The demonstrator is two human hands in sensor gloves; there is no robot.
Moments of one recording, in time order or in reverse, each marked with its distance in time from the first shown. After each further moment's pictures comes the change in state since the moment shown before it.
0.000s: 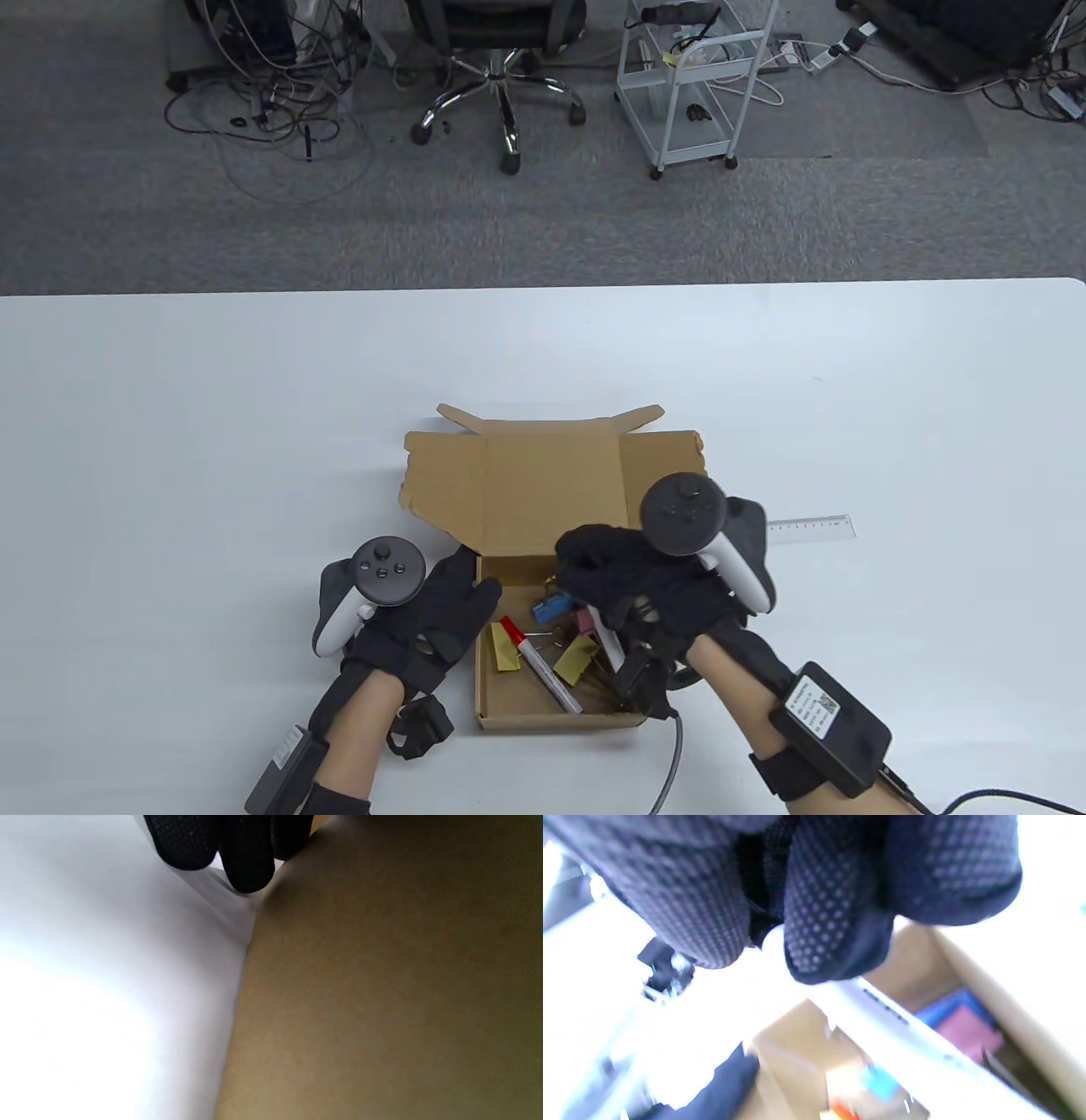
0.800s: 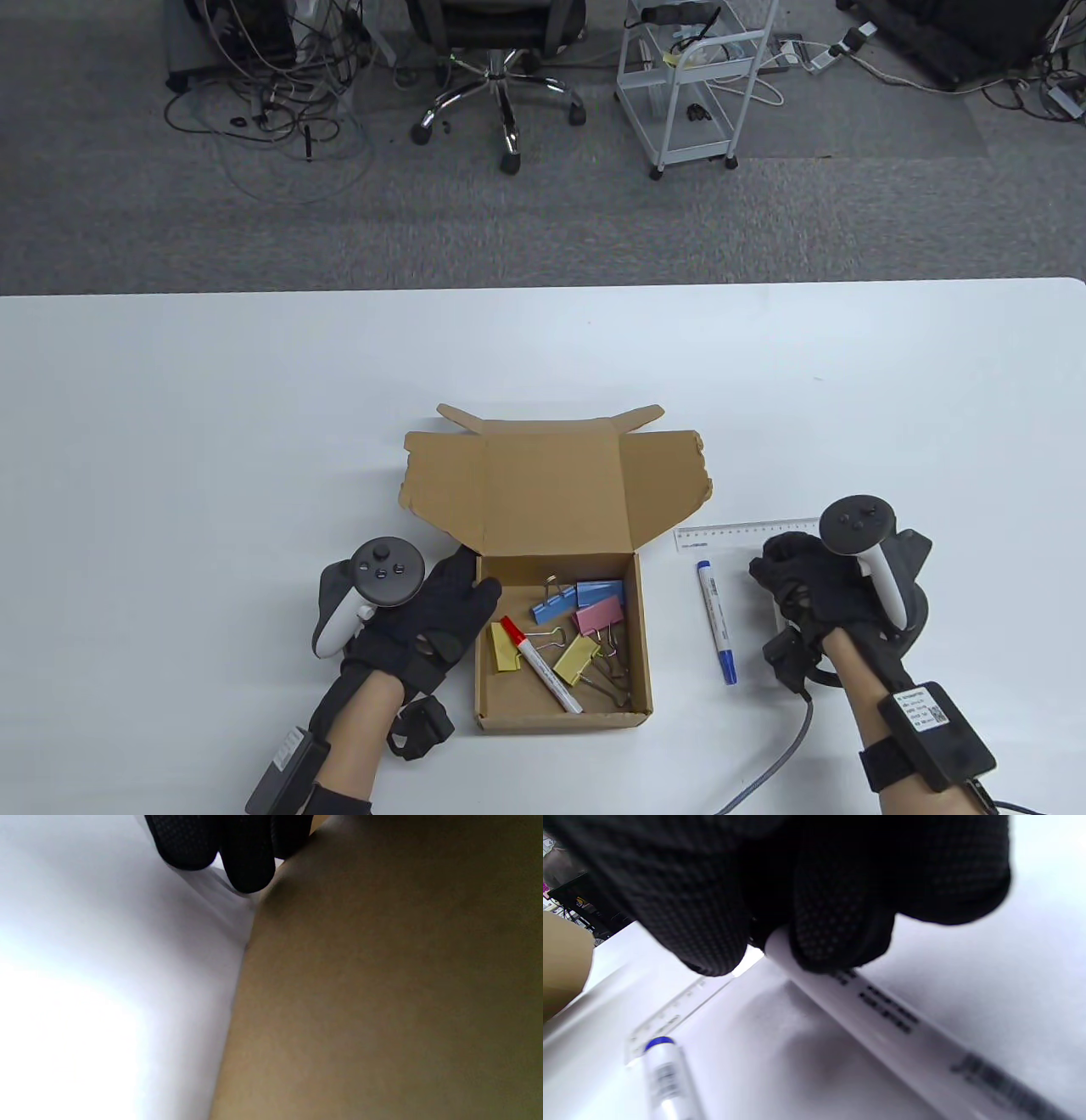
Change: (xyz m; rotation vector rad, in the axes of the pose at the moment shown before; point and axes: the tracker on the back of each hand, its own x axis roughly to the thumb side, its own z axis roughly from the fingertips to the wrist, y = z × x) left_hand 0.000 0.000 0.001 -0.002 0.002 0.011; right_hand -0.198 -0.025 -0.030 -0.198 0.533 0.158
